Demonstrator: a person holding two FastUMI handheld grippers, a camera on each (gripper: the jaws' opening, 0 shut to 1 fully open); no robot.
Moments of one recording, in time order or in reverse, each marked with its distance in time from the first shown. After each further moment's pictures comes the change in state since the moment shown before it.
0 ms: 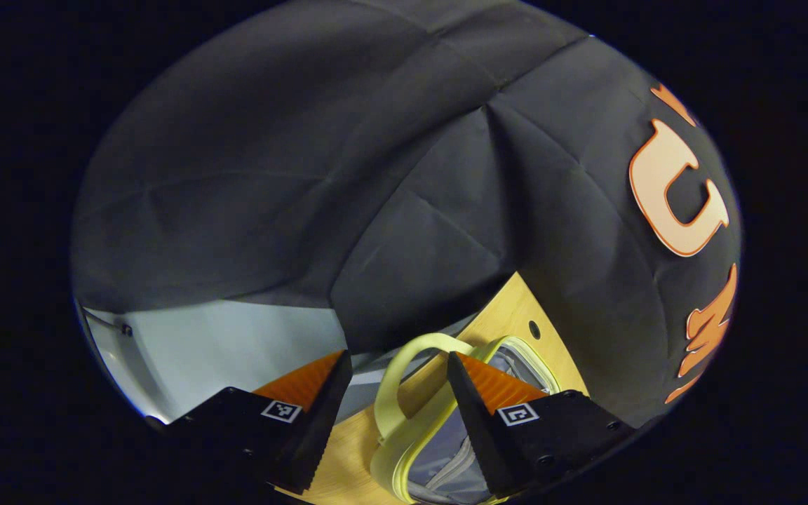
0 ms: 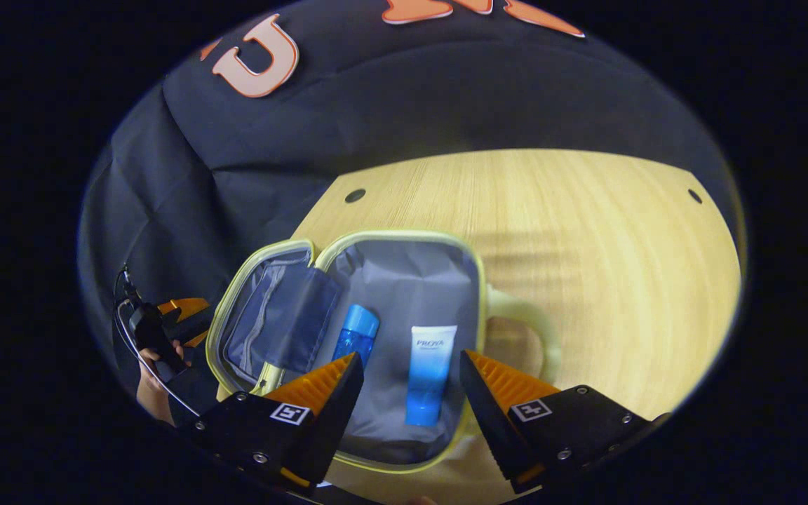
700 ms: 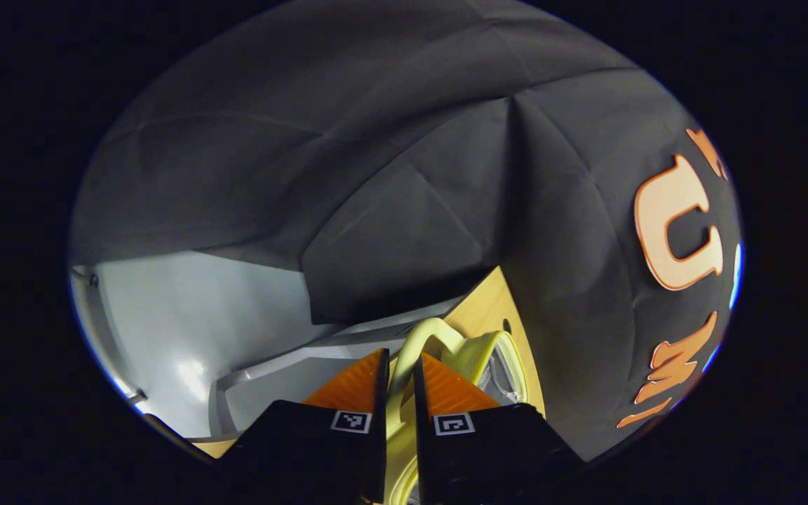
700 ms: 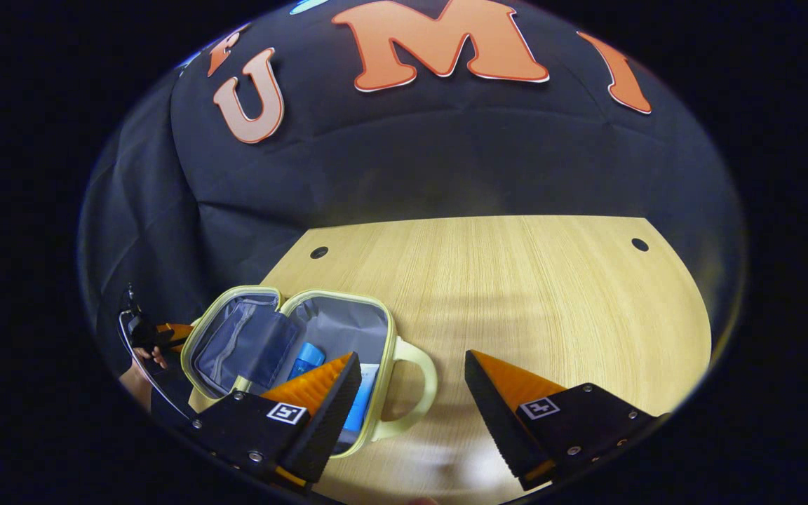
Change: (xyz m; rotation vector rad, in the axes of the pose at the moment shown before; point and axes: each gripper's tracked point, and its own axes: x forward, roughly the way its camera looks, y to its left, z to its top) left arm 0.006 -0.026 -0.005 -0.105 0.042 -0.147; right arm -0.072 -0.066 0.047 -0.046 -0.206 -0.121
